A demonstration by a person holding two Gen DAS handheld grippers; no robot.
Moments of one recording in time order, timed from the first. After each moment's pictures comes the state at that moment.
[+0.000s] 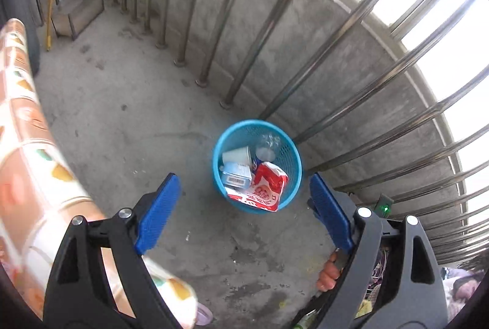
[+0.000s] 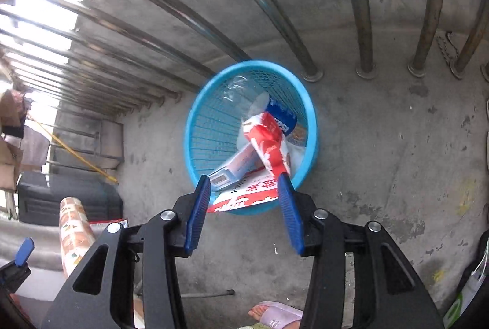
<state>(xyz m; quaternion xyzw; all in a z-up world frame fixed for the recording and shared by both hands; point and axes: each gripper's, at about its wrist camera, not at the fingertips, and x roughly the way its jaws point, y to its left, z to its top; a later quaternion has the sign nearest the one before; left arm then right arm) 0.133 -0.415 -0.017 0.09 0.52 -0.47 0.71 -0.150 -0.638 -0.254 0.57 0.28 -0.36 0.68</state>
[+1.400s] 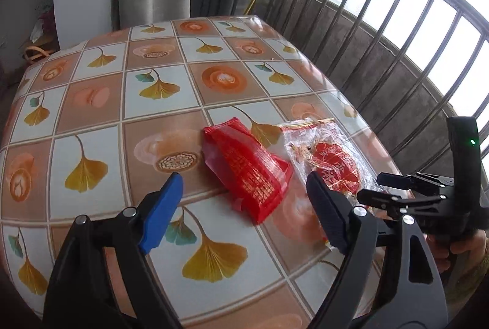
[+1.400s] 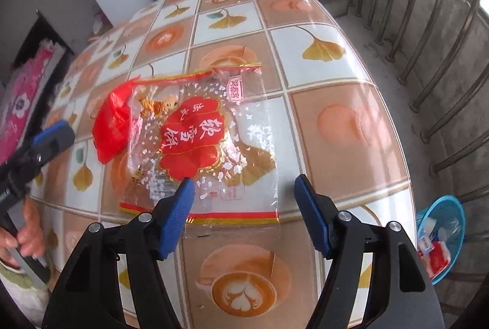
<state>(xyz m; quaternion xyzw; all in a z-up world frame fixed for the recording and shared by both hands) 0.255 0.032 -0.042 -0.04 0.44 -0.22 0.87 0.206 -0.258 -0.091 0.07 0.53 0.04 0.85</state>
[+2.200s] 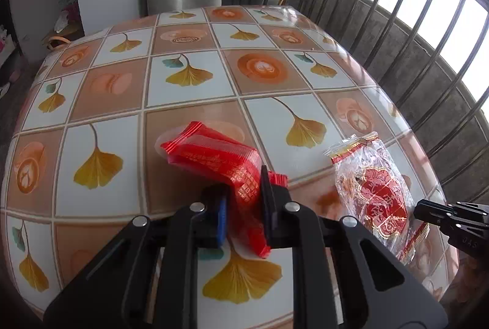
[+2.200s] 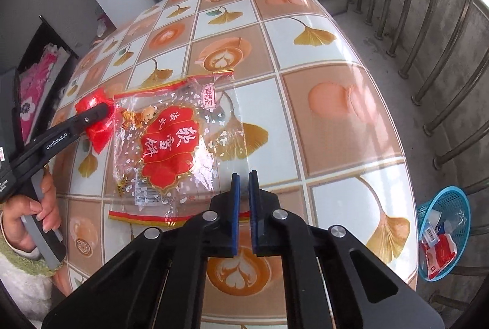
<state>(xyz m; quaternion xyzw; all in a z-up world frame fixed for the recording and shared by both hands) 0.262 0.039 -0.059 -0.03 0.44 -0.15 0.88 0.183 -0.277 -0.095 0.12 0.52 0.06 0.84</state>
